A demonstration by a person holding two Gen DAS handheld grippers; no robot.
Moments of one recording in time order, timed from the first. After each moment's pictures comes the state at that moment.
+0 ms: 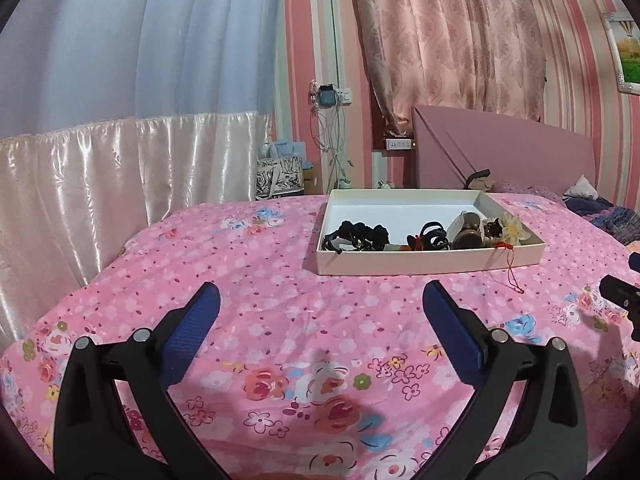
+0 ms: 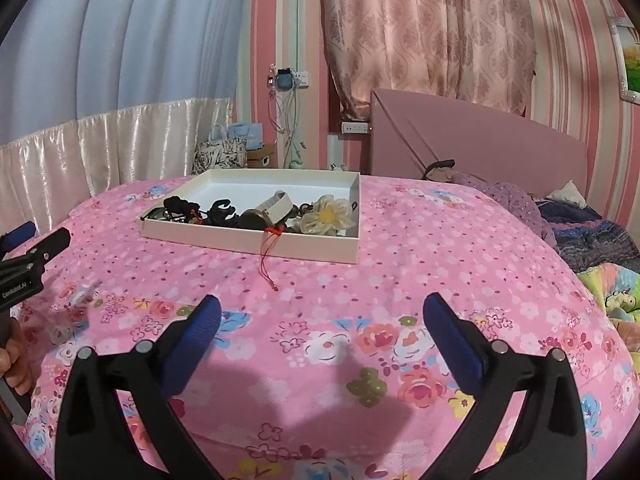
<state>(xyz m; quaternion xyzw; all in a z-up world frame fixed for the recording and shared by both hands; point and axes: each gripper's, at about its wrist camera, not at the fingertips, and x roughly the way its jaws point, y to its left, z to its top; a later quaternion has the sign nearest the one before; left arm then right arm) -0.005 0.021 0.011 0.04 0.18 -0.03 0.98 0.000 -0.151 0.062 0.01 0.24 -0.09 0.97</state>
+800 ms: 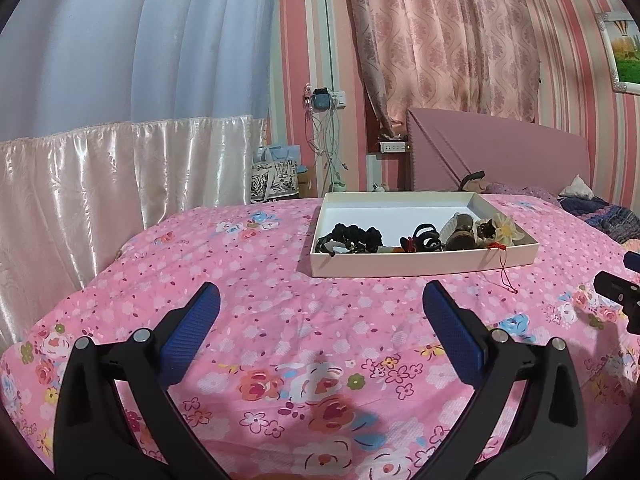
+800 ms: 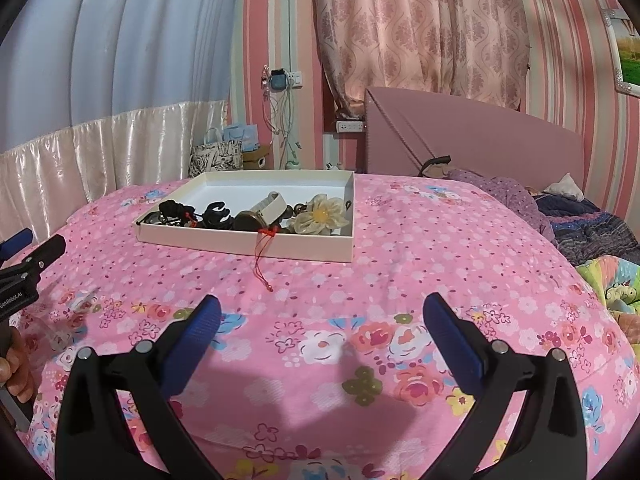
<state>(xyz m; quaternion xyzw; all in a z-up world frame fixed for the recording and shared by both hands) -0.010 0.019 0.012 0.04 0.17 -0.04 0.98 -0.001 -0.153 0.059 0.02 0.24 -0.10 0.97</state>
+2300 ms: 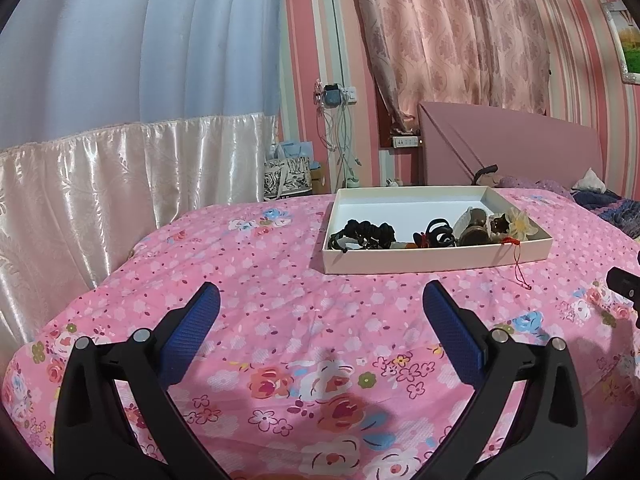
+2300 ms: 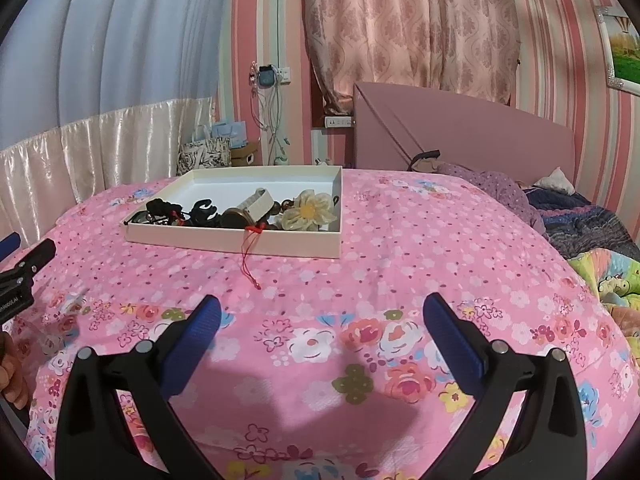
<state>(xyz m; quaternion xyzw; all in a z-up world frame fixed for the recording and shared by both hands) -0.007 0.017 0.013 0.05 0.17 -0.02 0.98 -0.004 -0.160 0.064 0.02 0.25 -0.12 0.96</state>
